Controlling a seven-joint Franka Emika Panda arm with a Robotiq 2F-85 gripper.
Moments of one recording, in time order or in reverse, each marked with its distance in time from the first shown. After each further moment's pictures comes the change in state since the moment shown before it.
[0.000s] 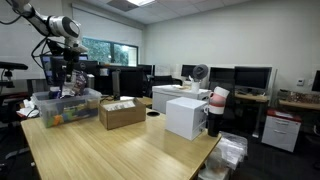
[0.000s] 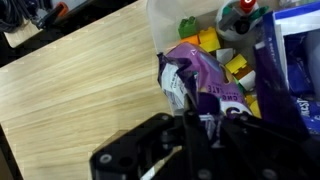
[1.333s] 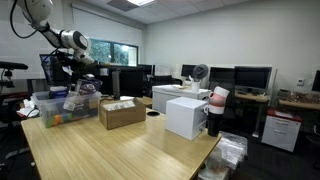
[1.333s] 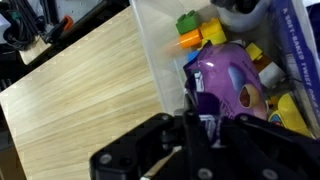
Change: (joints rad) arm 0.073 0.180 -0.098 0.106 -0.004 -0.049 0.064
